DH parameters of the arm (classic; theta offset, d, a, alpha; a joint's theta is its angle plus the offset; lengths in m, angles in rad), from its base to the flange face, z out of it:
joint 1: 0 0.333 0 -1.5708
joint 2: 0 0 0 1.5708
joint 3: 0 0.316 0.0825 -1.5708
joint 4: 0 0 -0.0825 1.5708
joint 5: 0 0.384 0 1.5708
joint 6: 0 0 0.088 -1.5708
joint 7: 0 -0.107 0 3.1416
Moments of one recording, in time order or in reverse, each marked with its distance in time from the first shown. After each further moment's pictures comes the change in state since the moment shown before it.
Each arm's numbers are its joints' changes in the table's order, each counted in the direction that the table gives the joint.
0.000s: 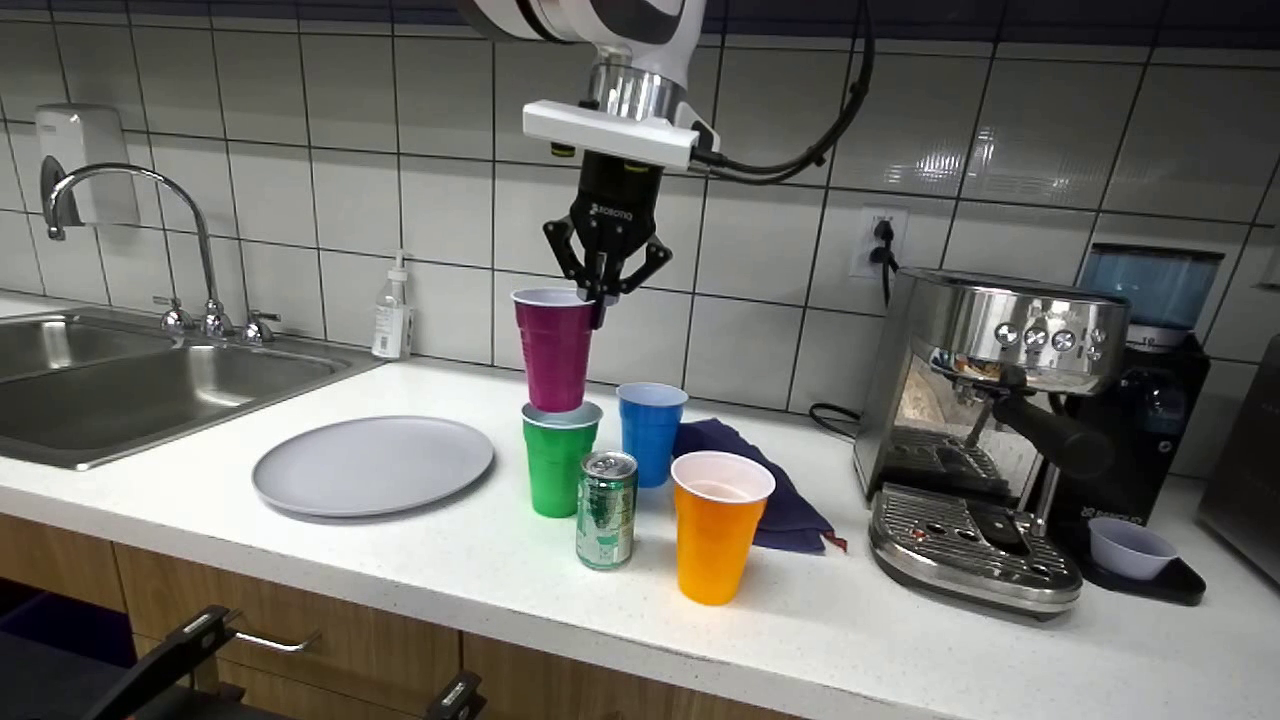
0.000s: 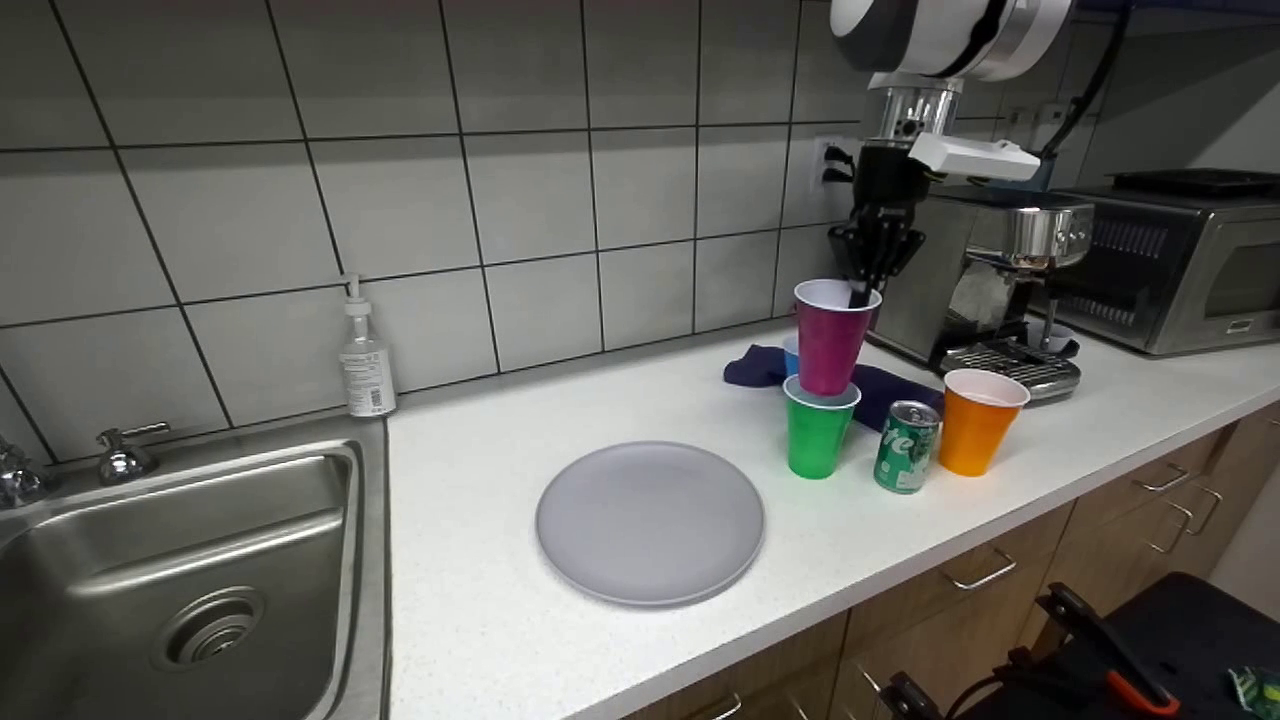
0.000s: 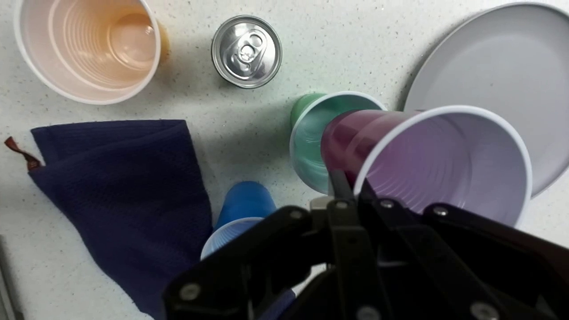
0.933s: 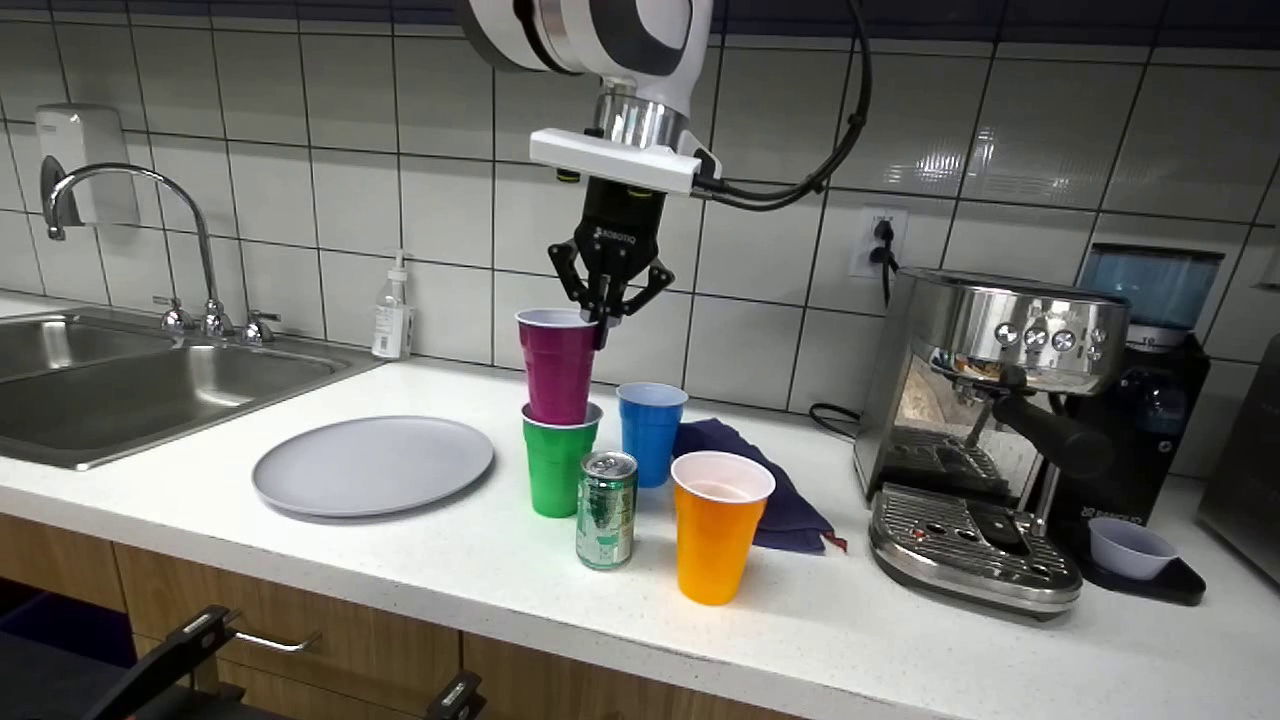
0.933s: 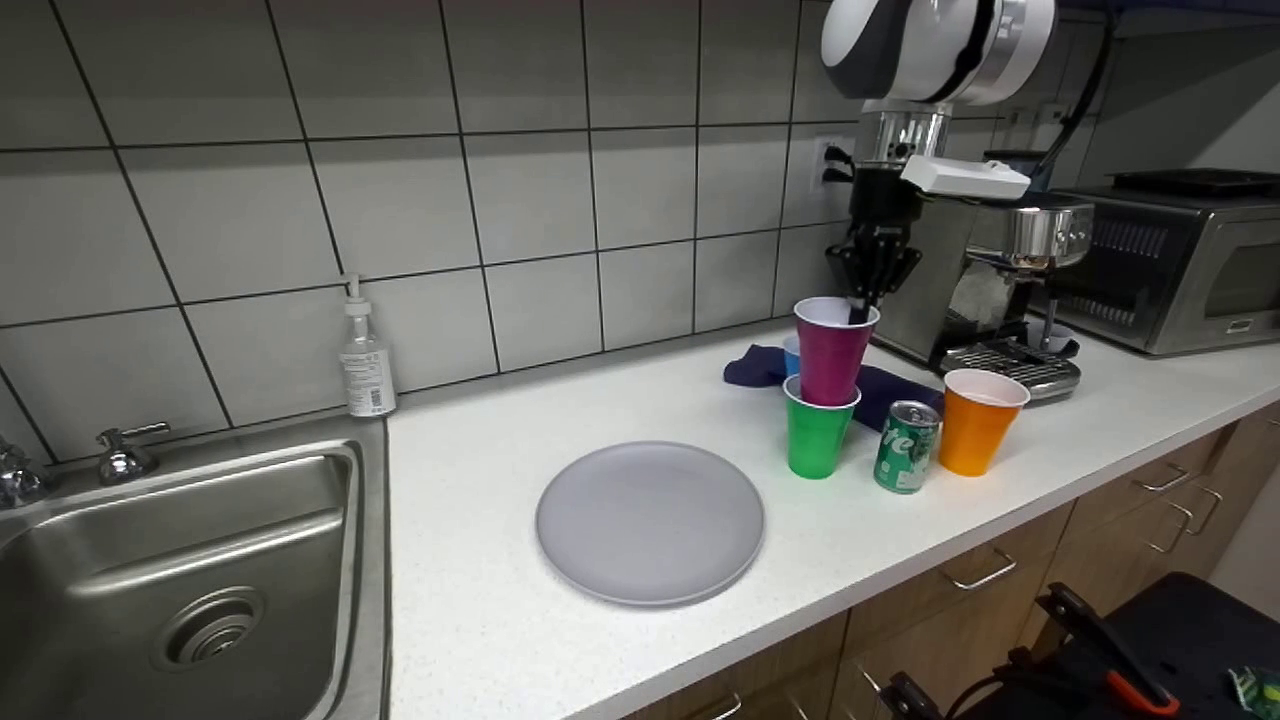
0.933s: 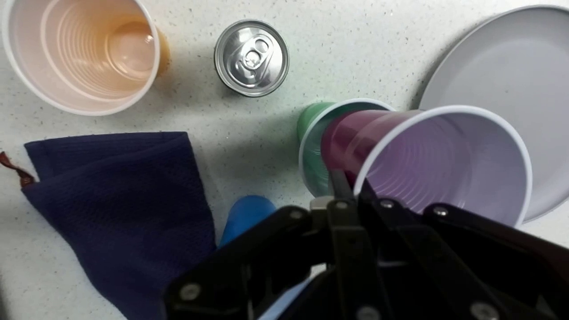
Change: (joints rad) arm -0.005 0.061 0.000 -0.020 0.000 0.005 -0.004
